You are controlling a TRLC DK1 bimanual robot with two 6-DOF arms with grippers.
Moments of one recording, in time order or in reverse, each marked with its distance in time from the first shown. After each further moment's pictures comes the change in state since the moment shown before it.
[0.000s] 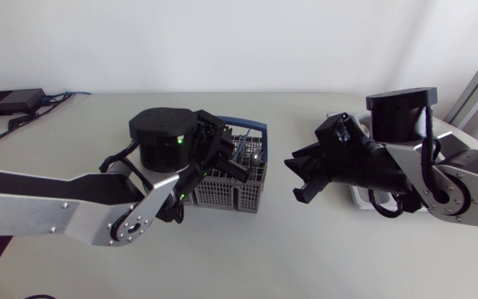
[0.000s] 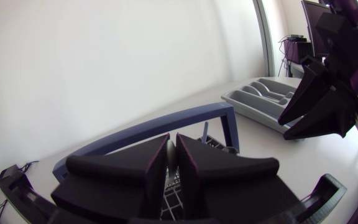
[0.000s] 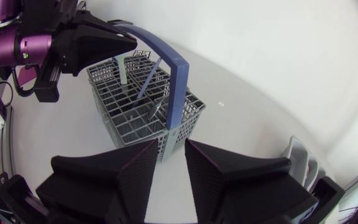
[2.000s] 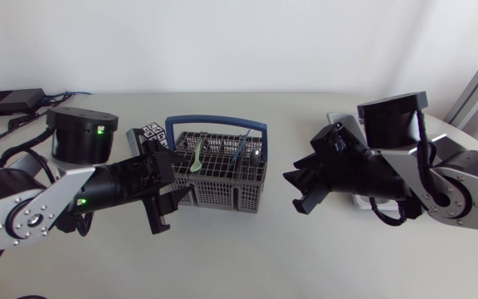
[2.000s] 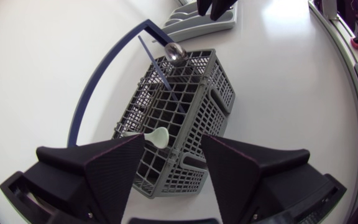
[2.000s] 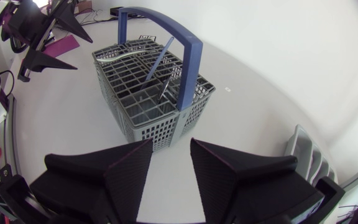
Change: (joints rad) left arm 0.280 -0.359 -0.140 -0.608 0.515 0.716; right arm 0.034 -0.010 0.001 -0.102 0.036 0.000
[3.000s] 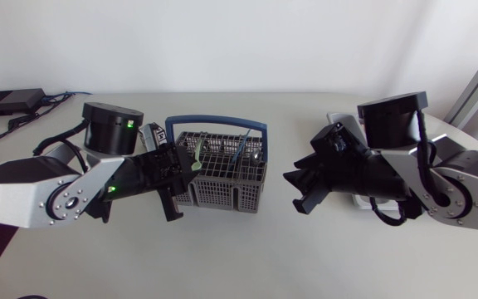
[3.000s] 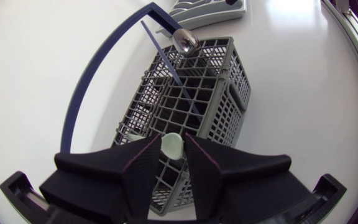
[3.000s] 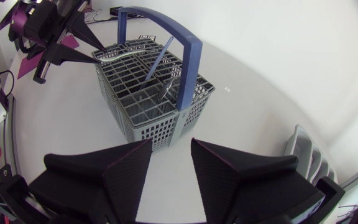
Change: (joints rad) left arm -0.018 0.160 0.075 0.073 -0.074 0.012; right arm 0.000 -0.001 0.000 -0.001 0.002 0.000
